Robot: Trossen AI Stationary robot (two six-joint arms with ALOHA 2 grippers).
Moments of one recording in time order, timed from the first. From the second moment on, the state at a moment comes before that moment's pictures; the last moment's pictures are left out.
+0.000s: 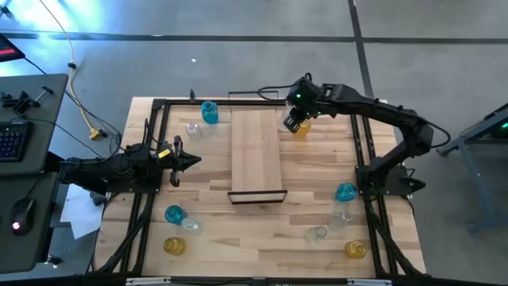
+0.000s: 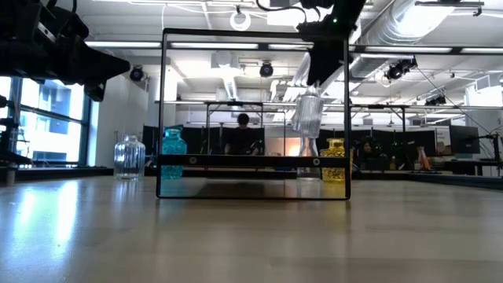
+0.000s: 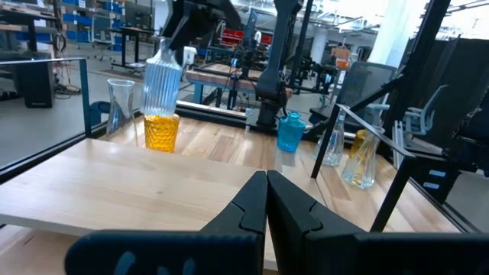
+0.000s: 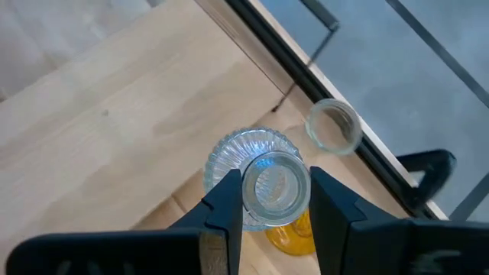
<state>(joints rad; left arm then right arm) 0.06 0.01 0.01 0.01 -0.04 -0.15 -0.42 1.54 1.48 -0.94 0.21 0.15</state>
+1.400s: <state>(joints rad) 0.06 0.01 0.01 0.01 -0.04 -0.18 -0.45 1.90 1.85 -1.00 0.17 -0.05</state>
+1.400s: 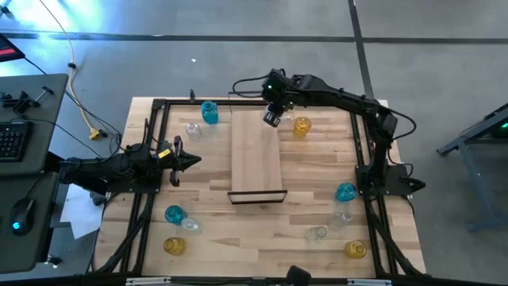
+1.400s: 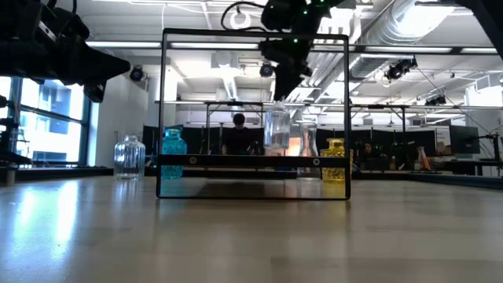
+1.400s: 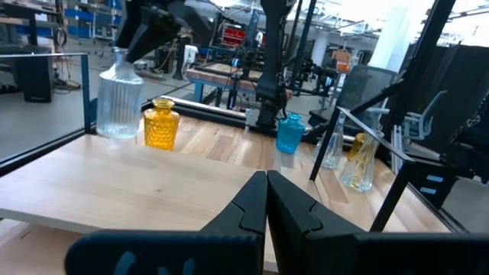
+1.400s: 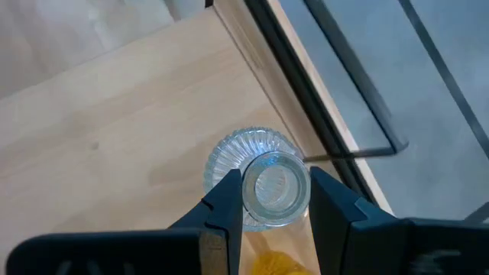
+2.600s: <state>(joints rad) 0.06 0.01 0.01 0.01 -0.04 -0.18 -0.52 1.93 1.87 -0.98 0.07 -0.03</state>
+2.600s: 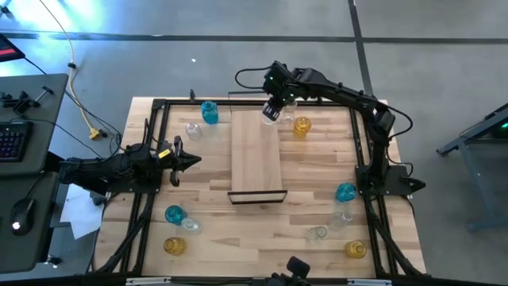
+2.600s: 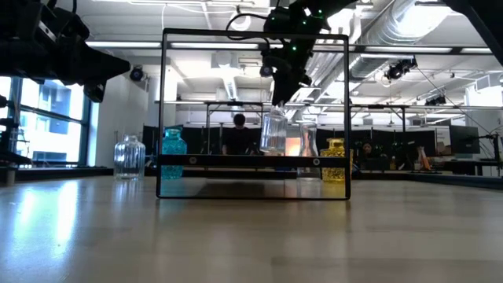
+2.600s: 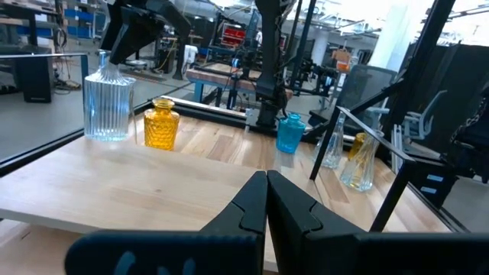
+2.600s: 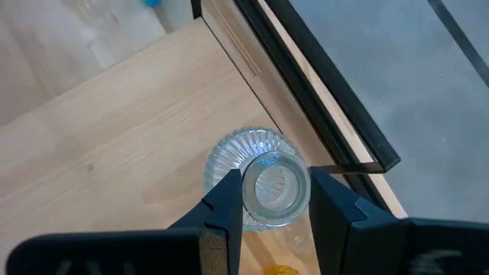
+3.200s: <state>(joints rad) 0.06 0.01 0.01 0.01 -0.04 -0.18 -0.52 1.99 1.87 -0.95 0.10 -0.05</state>
